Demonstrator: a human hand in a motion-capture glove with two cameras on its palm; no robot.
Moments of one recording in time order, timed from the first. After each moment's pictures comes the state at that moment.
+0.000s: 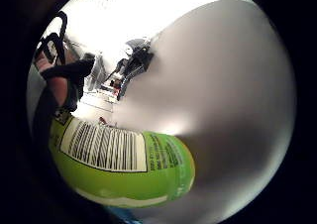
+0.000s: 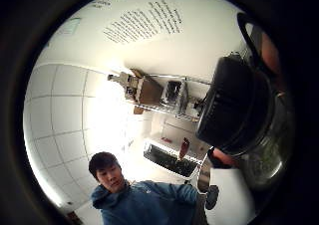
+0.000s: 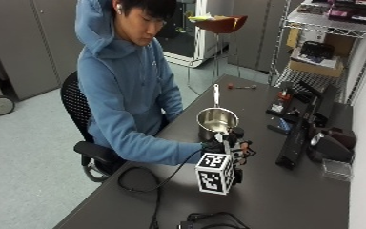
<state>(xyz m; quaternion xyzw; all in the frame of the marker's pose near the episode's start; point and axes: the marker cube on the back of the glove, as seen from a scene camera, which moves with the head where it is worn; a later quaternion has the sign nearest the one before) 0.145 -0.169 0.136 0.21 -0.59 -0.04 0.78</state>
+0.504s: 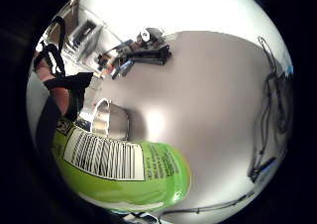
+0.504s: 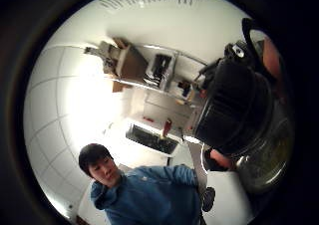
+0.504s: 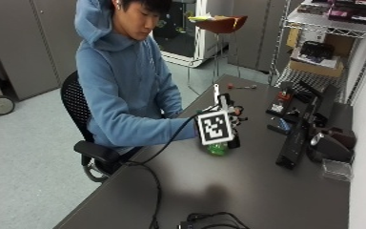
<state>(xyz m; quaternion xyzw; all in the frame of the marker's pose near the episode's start) 0.090 -0.144 0.057 0.15 -0.40 -0.12 0.89</state>
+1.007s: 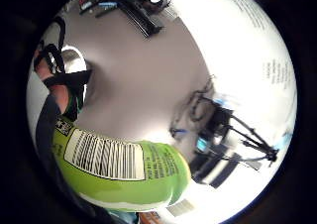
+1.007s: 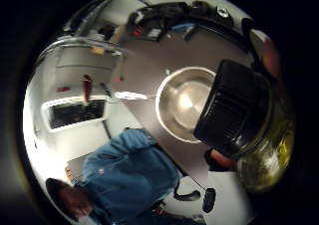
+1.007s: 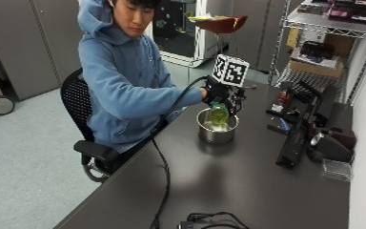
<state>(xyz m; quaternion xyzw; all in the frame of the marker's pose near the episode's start) -0.027 -0.130 0.027 -0.10 0.13 -0.18 0.97</state>
